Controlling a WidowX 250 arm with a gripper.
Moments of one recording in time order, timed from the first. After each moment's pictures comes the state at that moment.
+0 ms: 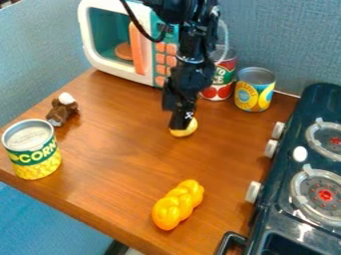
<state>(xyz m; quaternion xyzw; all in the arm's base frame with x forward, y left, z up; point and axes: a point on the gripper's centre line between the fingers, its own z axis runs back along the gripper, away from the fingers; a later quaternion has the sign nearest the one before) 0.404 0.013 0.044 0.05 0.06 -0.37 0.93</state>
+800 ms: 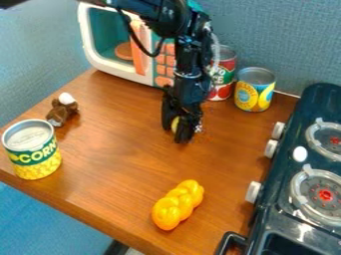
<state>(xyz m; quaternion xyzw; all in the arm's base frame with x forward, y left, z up) 0.398 0.005 0.020 0.01 0.06 -0.25 0.97</state>
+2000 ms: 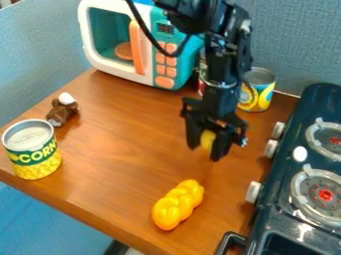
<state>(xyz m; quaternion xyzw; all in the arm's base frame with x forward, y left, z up) 0.353 -0.067 0.048 0.00 0.03 -0.09 1.00</state>
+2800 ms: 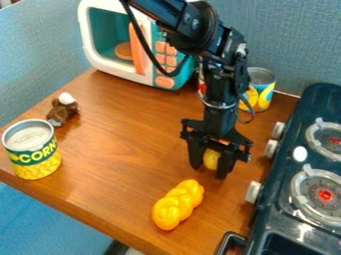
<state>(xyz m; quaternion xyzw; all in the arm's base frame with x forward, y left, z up) 0.350 -0.075 0.024 -0.03 0.03 -0.02 1.00</state>
